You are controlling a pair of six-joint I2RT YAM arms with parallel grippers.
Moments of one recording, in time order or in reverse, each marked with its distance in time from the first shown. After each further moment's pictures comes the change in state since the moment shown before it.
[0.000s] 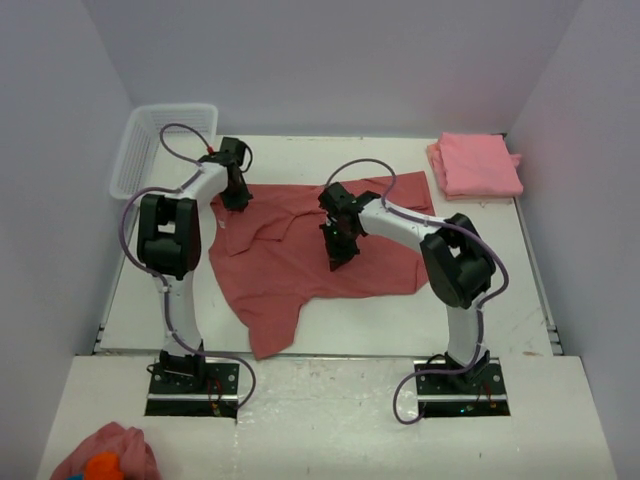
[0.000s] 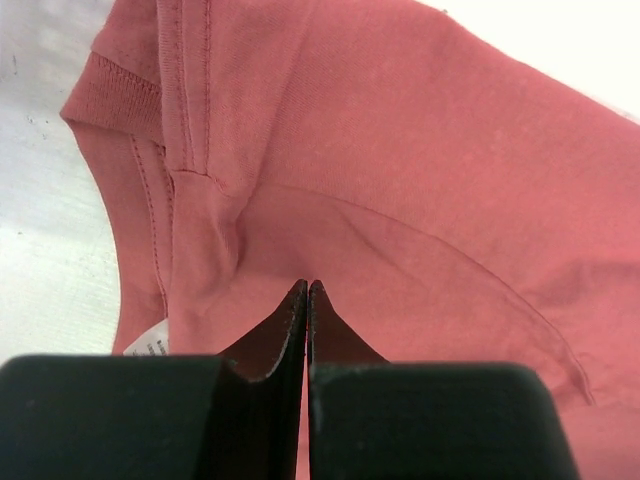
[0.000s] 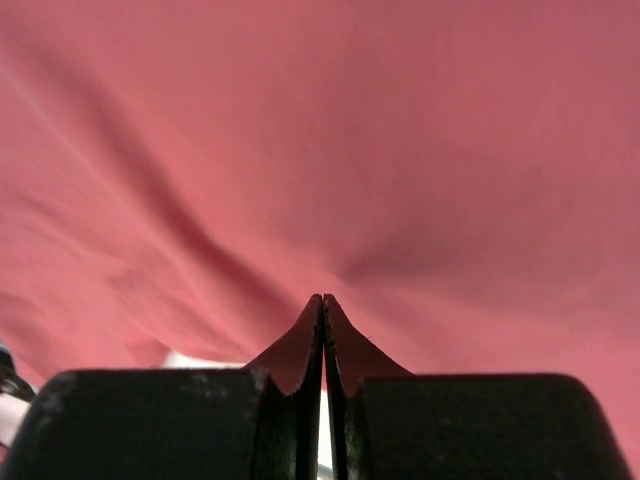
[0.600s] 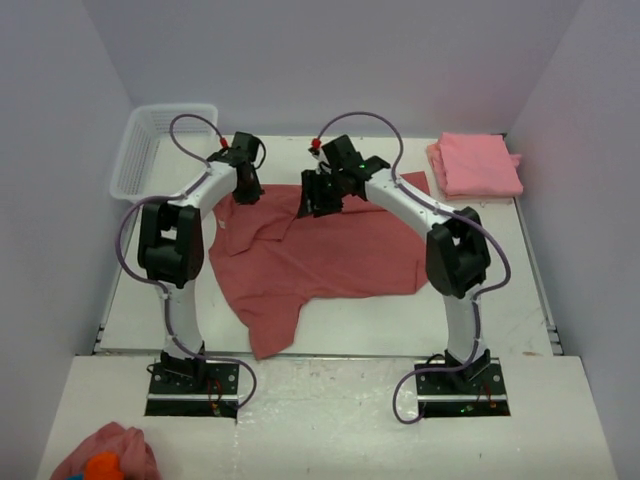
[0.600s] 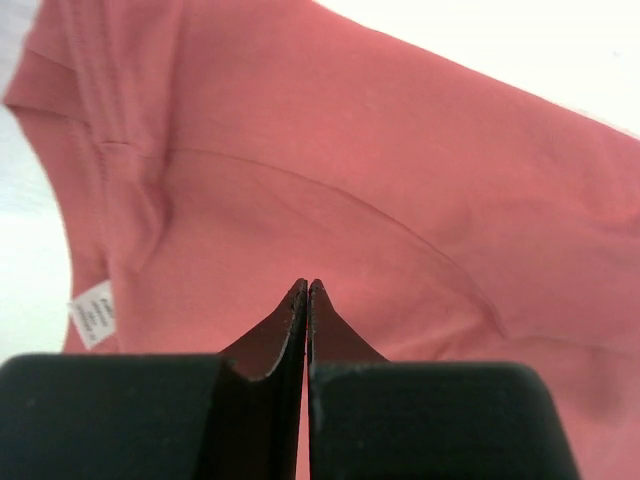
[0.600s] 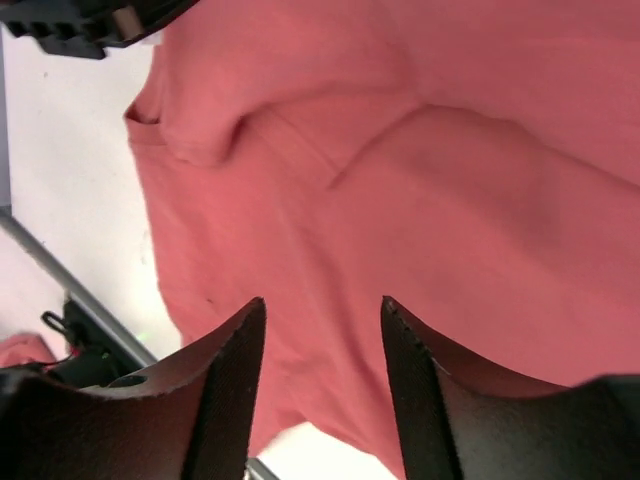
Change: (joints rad) left arm -0.088 -0.066 0.000 0.012 -0.015 -0.002; right arm -0.099 0.009 0.252 0.116 -0.174 -0.032
